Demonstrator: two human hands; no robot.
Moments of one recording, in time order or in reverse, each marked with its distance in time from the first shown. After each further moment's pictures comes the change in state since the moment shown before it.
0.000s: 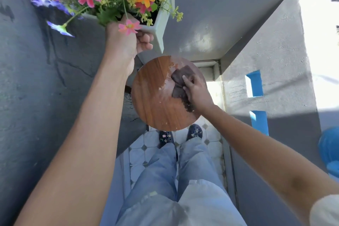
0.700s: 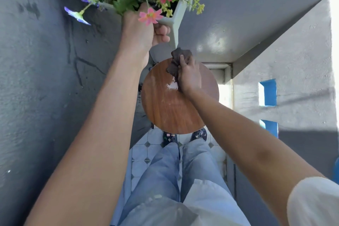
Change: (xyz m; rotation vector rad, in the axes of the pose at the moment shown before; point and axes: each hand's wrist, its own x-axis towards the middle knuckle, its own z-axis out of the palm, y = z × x) left_hand 0.019 0.016 -0.003 -0.010 0.035 0.017; right_hand 0.091 -0.079 0.002 -0.013 0.027 0.133
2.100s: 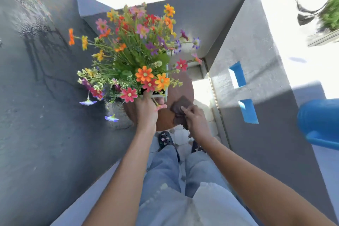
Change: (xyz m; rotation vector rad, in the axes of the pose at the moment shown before) left_hand -0.099 -0.158 -0.001 0.173 0.048 -0.182; right_hand -0.208 0.097 0.008 0.191 0.008 0.091
